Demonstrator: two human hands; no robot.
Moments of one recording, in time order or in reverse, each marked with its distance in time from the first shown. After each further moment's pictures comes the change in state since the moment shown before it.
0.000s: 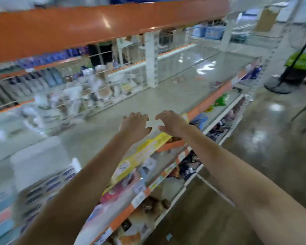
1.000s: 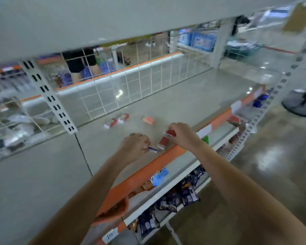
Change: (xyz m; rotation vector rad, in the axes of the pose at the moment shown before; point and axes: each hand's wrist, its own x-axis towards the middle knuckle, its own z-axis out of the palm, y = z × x) left_hand 0.428 0.236 0.072 -0.290 -0.027 0.003; right_hand 0.202 0.493 -0.017 0.285 0.039 0.061
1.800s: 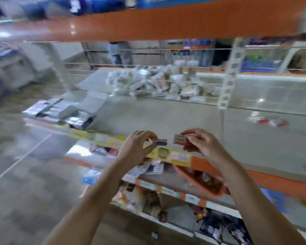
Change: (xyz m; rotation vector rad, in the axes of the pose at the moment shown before) left_hand -0.376 -0.054 -0.048 -0.080 0.660 -0.730; right_hand -0.115 -0.273 0.075 1.060 -0.791 -0.431
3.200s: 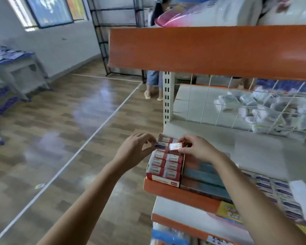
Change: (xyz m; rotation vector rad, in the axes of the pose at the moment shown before) left_hand 0.075 -0.606 -0.341 0.103 -0.030 0.071; right_hand 0.416 -0.035 0.576 -0.775 -0.112 0.019
